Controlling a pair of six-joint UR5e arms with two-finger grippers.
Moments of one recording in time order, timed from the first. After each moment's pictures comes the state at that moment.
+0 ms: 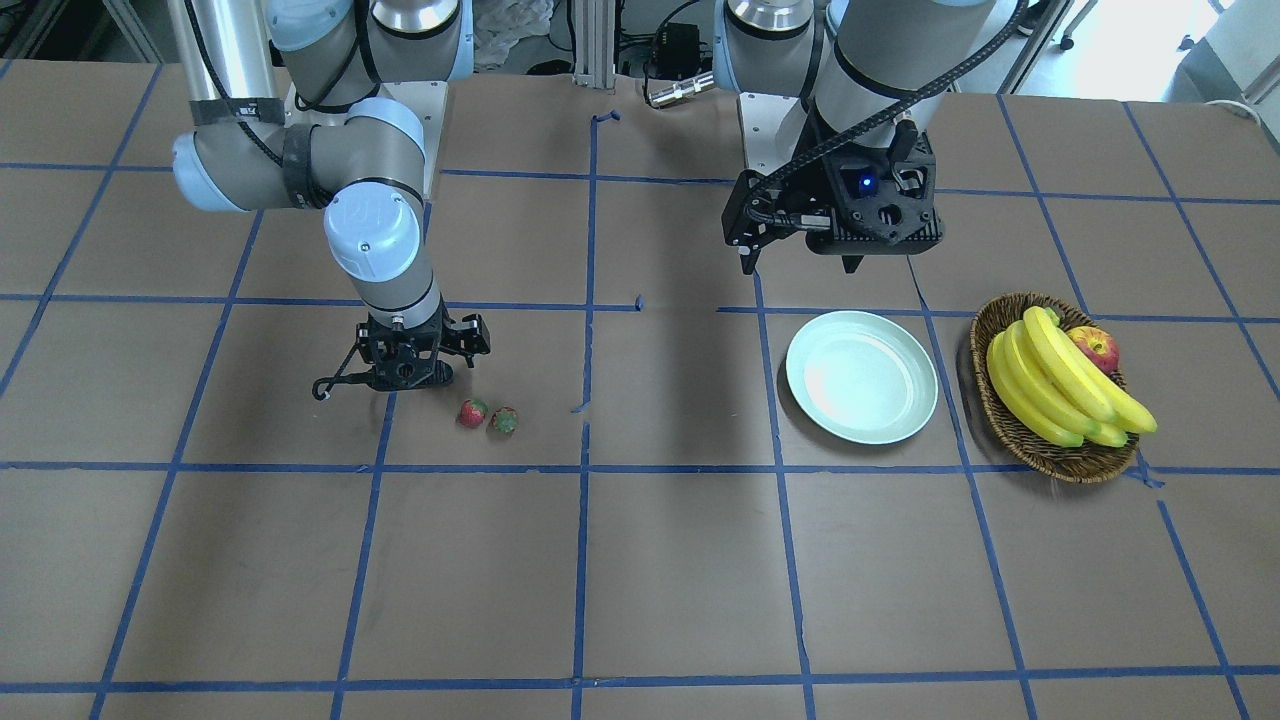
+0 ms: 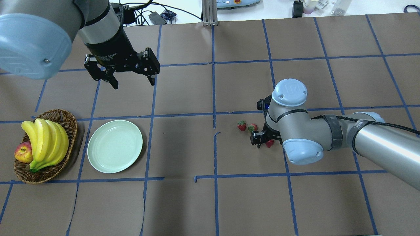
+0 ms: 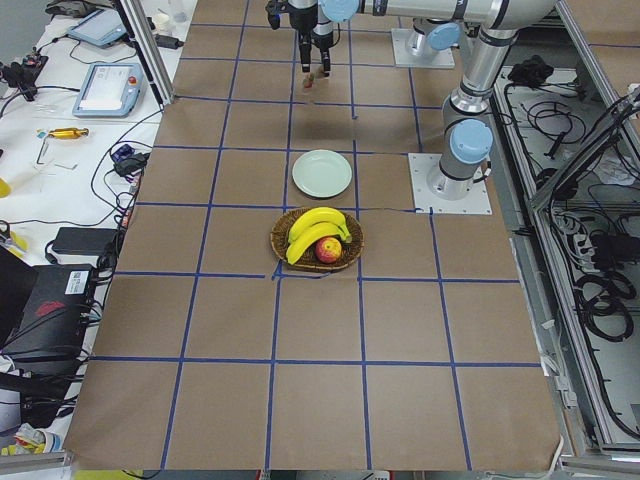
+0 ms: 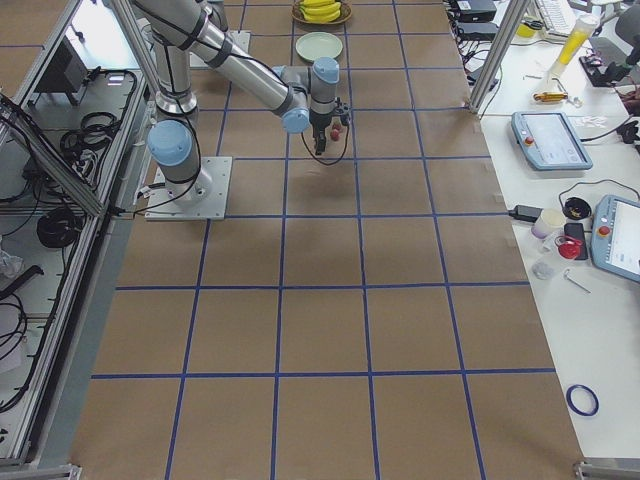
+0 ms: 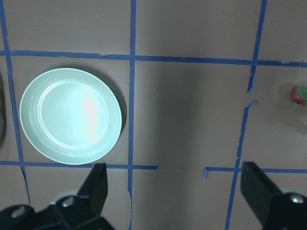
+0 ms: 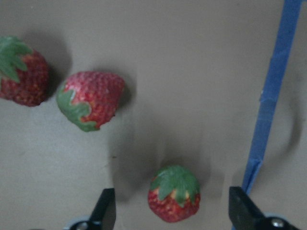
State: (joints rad) left arm -1.67 -1.61 -1.54 -1.58 1.55 -0.16; right arm 1.68 -1.32 2.18 -2.36 -1.58 0.00
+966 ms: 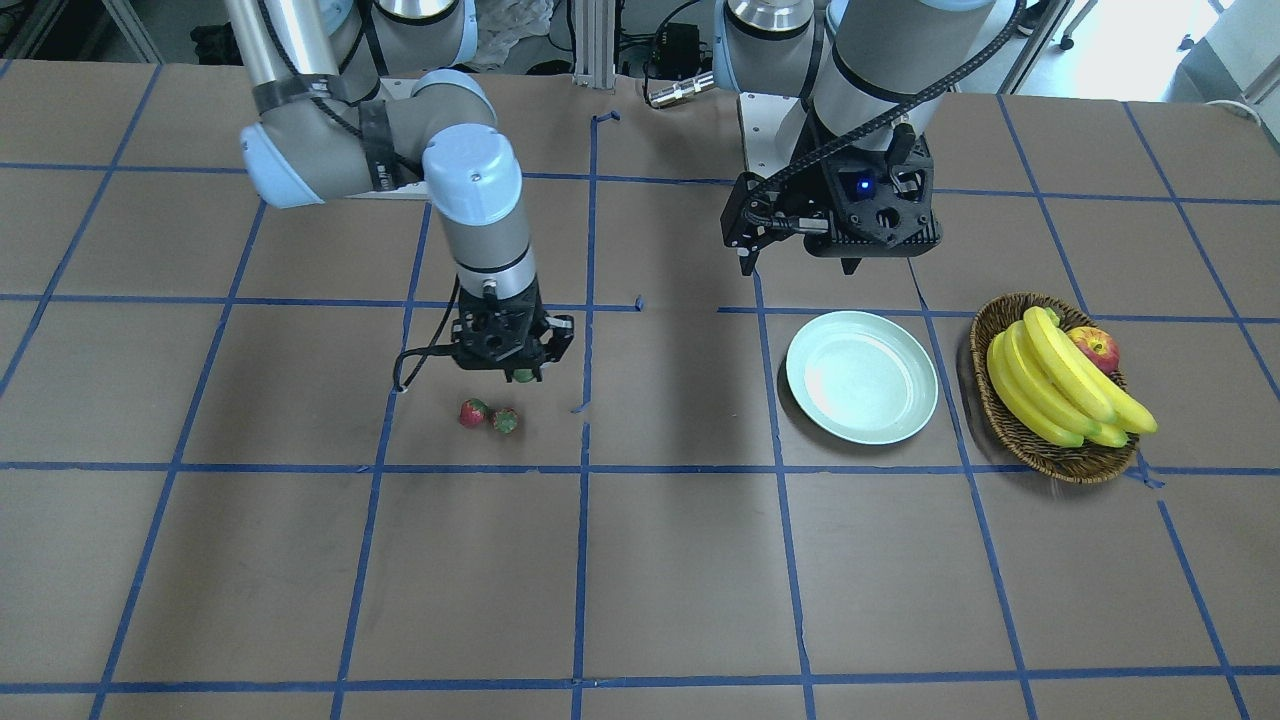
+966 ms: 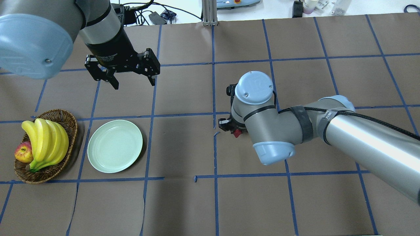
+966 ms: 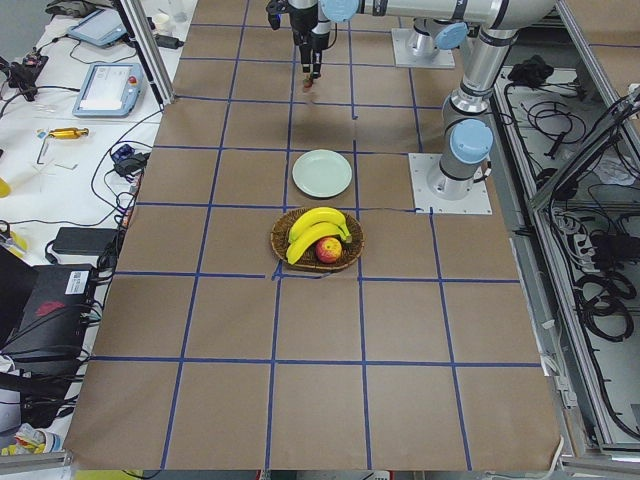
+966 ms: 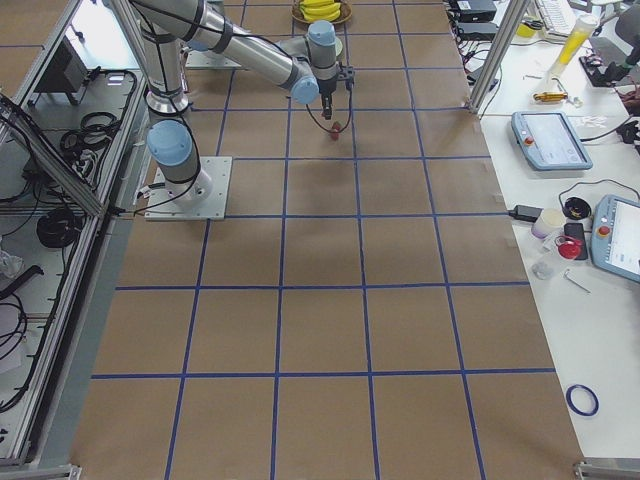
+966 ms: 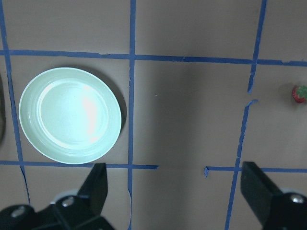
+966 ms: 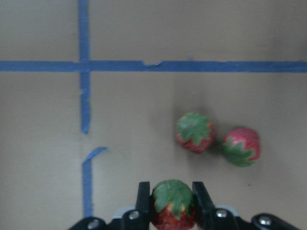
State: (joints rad) left arm -1.67 -1.62 -1.54 -1.58 1.55 -0.16; right arm 1.94 -1.32 2.04 -2.40 -1.54 0.36
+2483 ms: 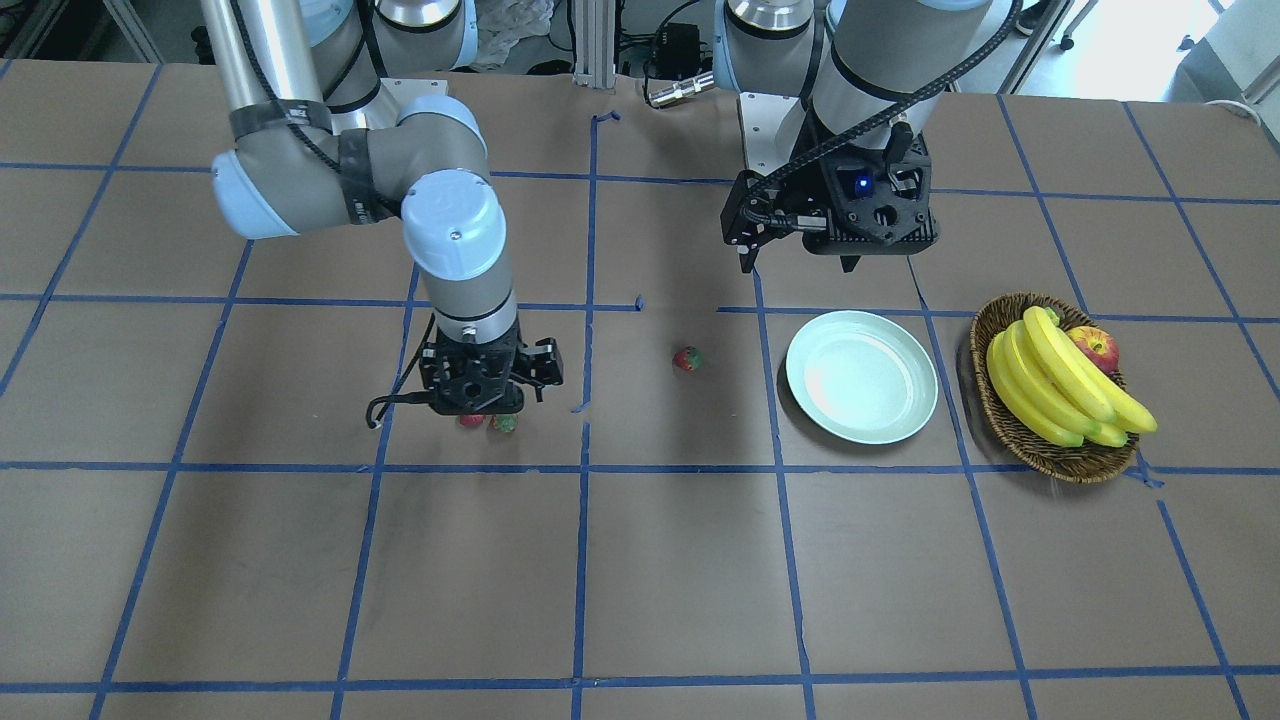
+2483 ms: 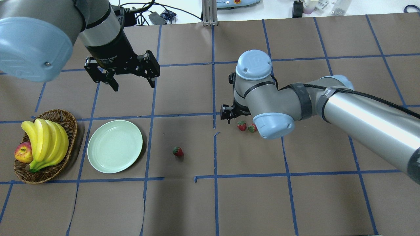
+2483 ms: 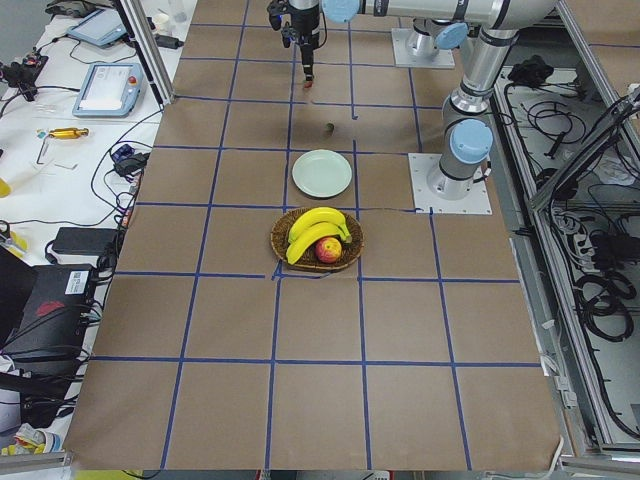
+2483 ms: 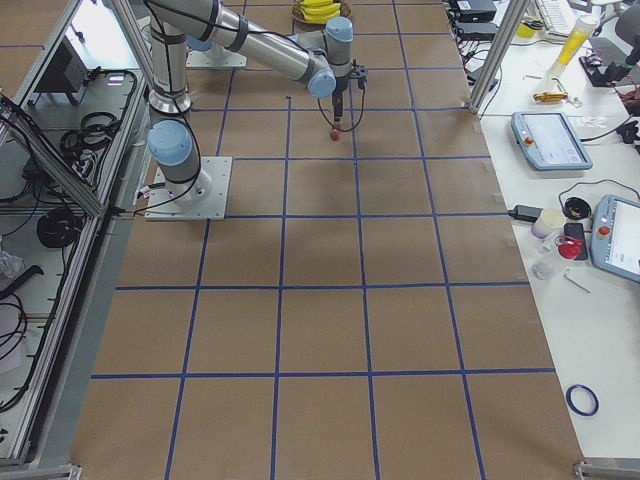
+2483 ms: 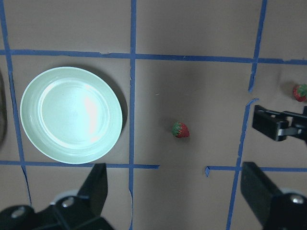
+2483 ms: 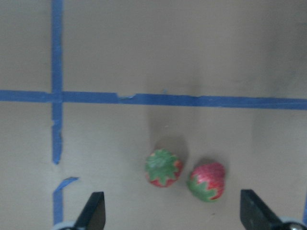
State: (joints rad) left arm -1.67 -1.61 -1.56 -1.58 1.55 -0.16; right arm 1.79 -1.27 1.92 -2.24 -1.56 0.19
